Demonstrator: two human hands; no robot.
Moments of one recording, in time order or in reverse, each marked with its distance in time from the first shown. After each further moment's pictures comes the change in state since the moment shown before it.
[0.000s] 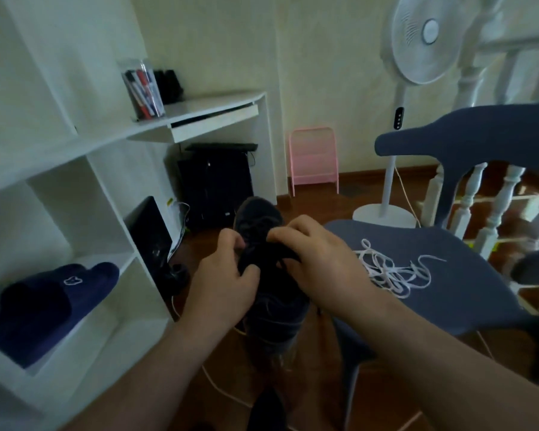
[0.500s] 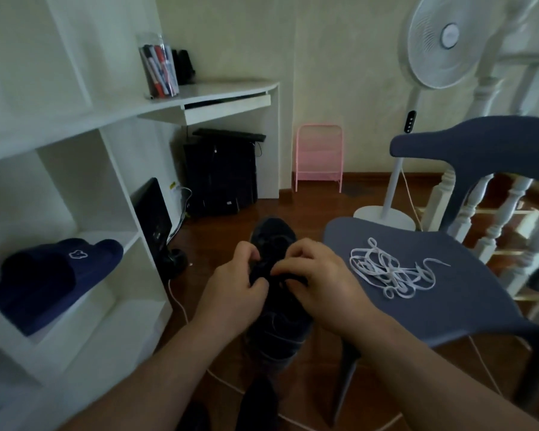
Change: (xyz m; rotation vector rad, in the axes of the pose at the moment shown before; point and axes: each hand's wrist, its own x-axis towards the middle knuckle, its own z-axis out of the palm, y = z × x) left_hand -0.019 -0.035 0.011 -0.008 -0.132 -0.026; right_hand -0.026 -0.012 0.028 0.102 -0.087 -0.002
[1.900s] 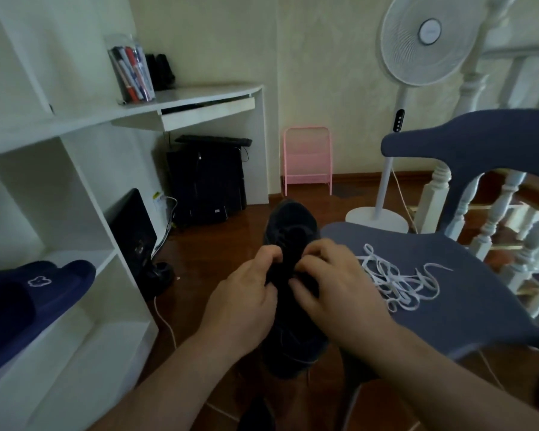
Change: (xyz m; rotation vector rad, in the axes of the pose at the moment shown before) left_hand 0.032 0.010 0.025 0.070 -0.089 0.163; right_hand 0.007 0.021 -0.010 -0.179 -0.021 0.153
